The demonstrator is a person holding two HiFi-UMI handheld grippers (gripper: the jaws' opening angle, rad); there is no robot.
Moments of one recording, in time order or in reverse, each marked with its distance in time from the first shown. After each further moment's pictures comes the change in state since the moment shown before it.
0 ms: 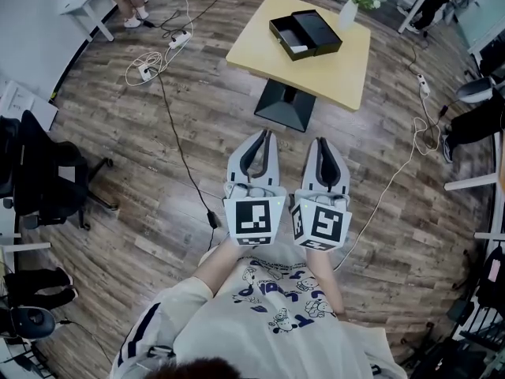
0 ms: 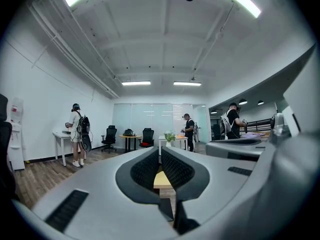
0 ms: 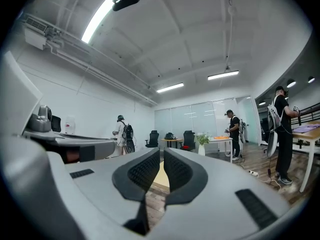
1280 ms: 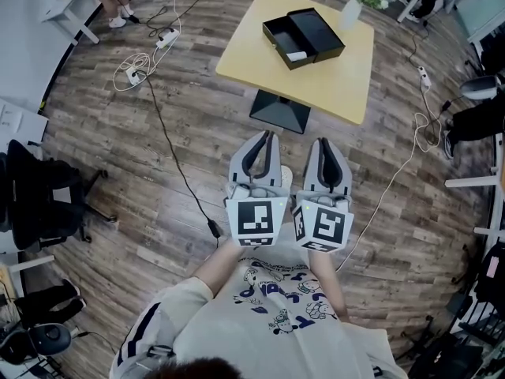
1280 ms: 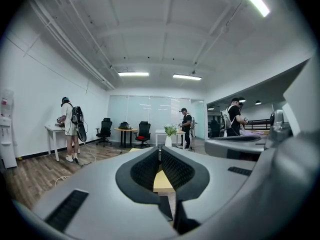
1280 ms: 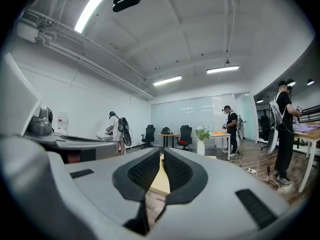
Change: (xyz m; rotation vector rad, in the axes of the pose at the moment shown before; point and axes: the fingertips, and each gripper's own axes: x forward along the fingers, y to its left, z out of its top) left arm 0.112 0.027 -0.026 -0.020 0.076 -0.055; right arm 0.106 -0.024 -0.022 -0.005 0.066 -0.039
